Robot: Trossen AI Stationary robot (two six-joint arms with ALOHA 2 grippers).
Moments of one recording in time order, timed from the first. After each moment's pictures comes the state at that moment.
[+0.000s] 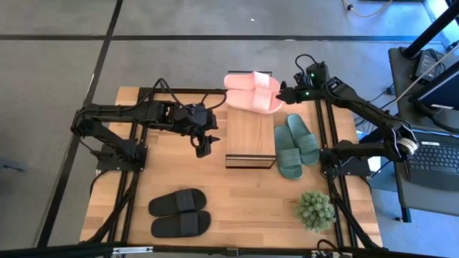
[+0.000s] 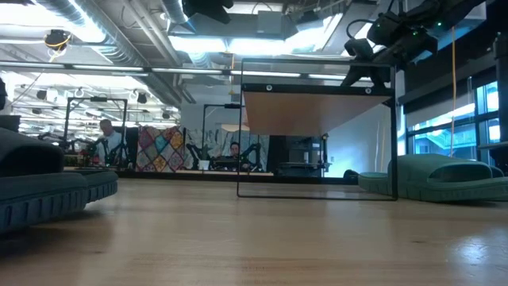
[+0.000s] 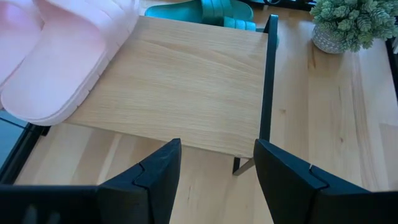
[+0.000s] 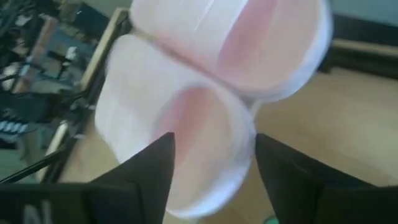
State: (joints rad) left arm 0.01 1.41 1.47 -0.85 -0.16 -0.16; right arm -0.91 1.17 0.91 -0.44 -0.45 0.49
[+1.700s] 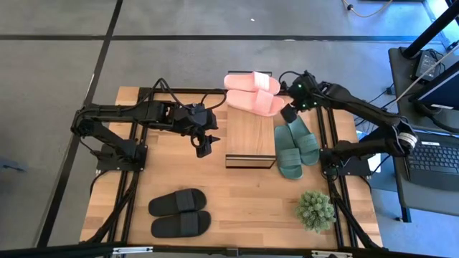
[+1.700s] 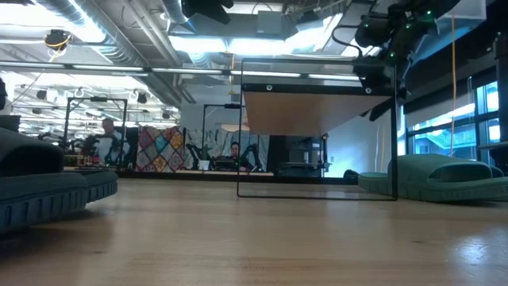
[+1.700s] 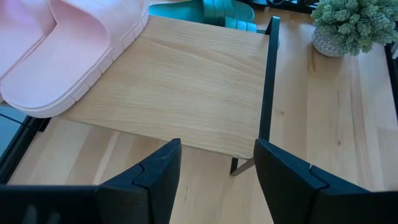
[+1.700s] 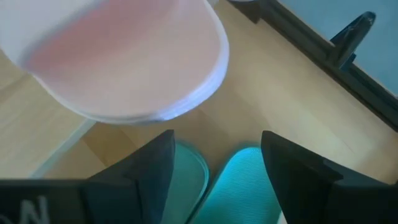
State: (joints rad) left arm 0.01 1.41 1.47 -0.85 -0.16 -0.18; right arm -0.72 1.22 0.99 -0.81 -0.02 0.10
